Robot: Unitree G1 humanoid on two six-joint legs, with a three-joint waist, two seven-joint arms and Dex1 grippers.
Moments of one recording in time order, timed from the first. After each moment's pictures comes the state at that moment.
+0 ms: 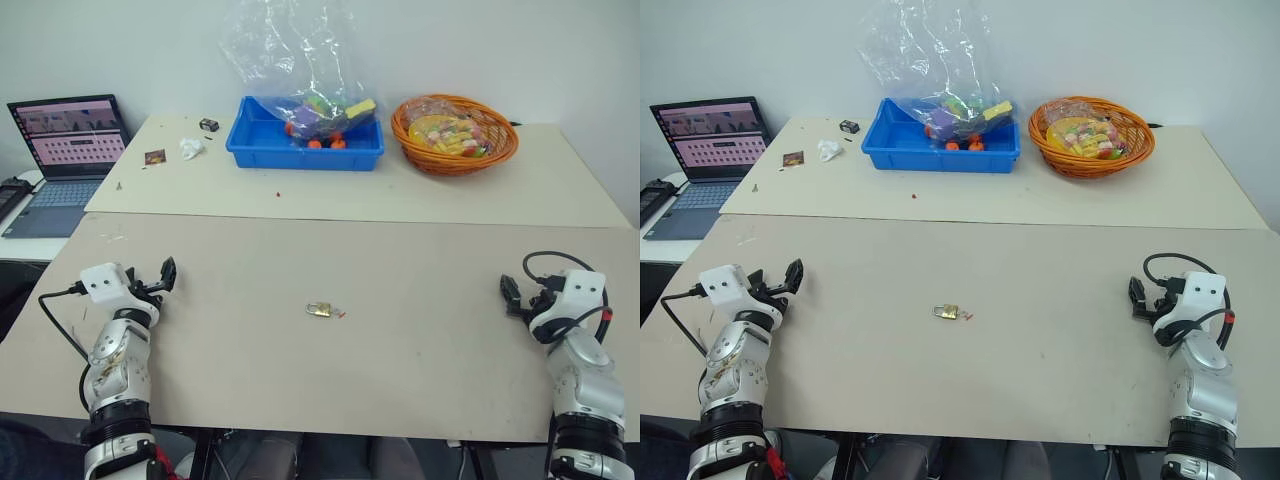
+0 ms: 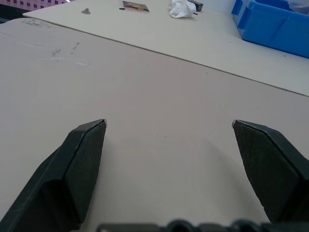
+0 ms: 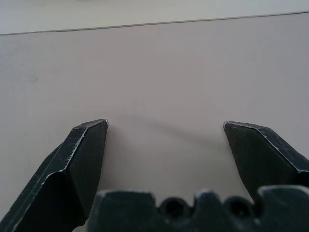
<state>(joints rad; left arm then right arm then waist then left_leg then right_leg) -0.26 0.35 0.47 0.36 -0.40 0.07 -0.29 -0.19 -0.47 -0.44 0.27 0.30 0.22 0.27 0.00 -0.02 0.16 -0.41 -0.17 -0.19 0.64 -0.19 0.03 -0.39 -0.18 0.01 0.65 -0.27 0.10</state>
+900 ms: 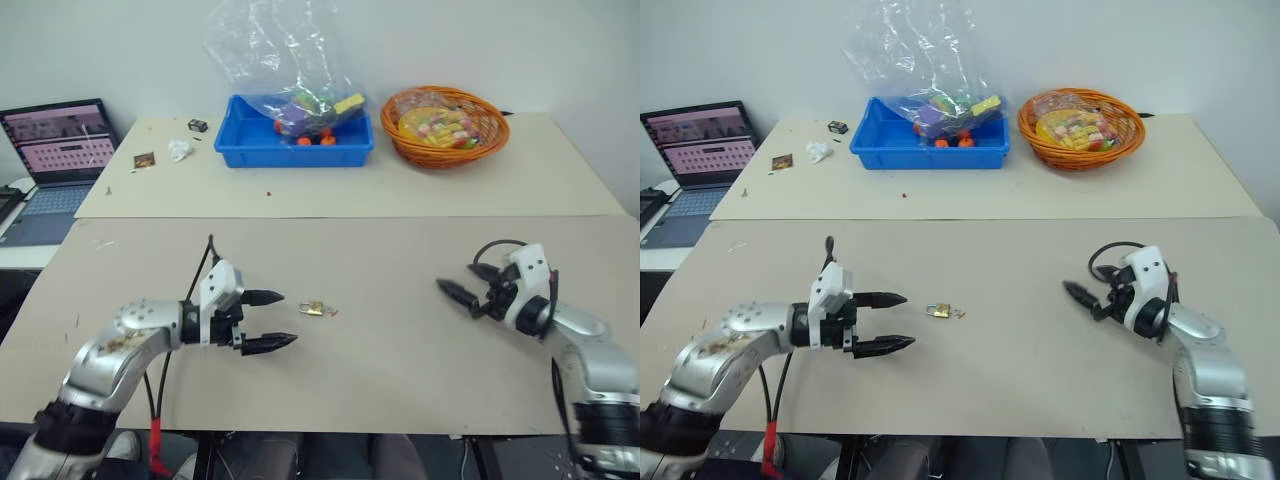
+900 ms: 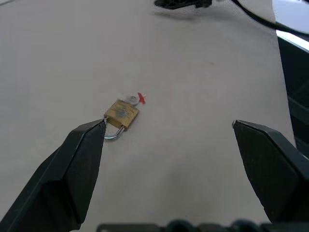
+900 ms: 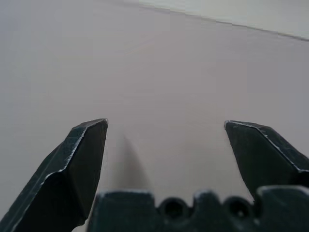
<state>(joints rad) -0.33 0.75 -0.13 -0.10 -0.51 0.45 -1.15 -0.12 -0.87 -0.09 -0.11 0.47 0.43 1.06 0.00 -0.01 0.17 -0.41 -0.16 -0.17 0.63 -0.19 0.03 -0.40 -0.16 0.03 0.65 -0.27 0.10</state>
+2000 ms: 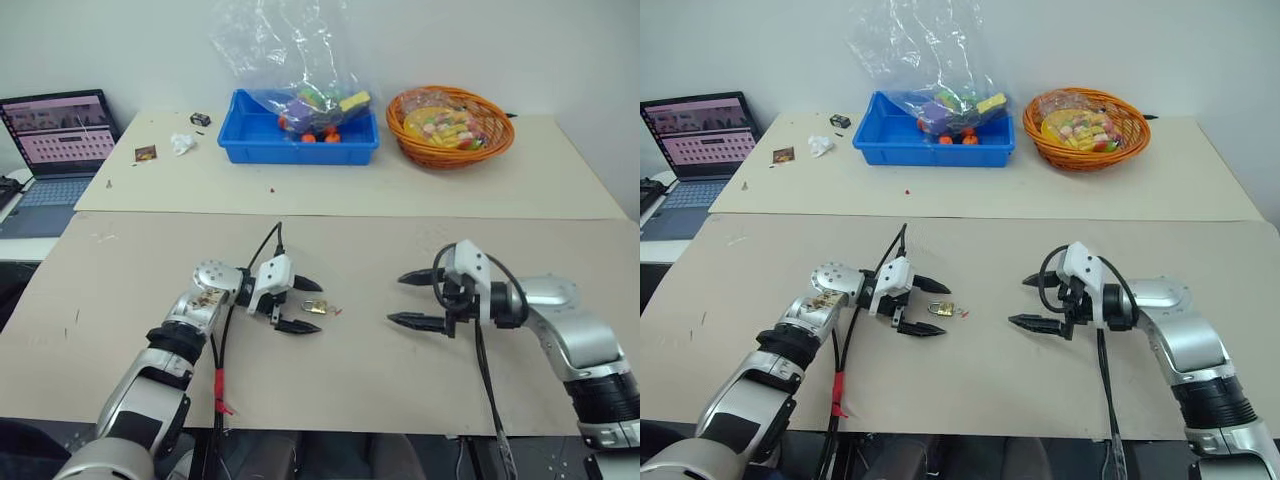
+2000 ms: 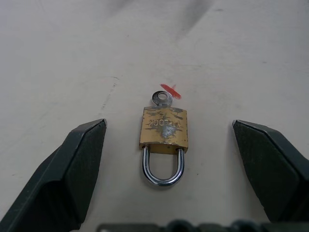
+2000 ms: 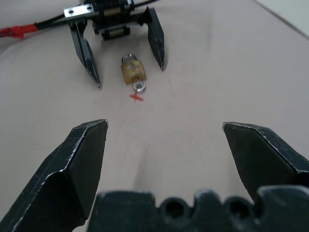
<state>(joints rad) -0.68 0.41 -0.28 0.68 -0.14 -0.19 -1.39 -0.34 -0.76 0.04 -0.15 0.42 0.42 1.13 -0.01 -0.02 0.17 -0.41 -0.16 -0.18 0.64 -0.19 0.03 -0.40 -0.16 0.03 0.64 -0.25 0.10</state>
